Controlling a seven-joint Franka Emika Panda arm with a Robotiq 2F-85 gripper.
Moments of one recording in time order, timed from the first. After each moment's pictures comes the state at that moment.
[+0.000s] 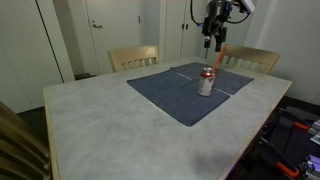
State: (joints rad) arm -0.03 0.05 -0.08 -2.24 0.26 2.05 -0.30
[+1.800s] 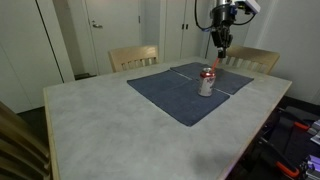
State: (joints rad) arm -0.04 0.06 -0.09 -2.25 0.17 1.97 -0.23
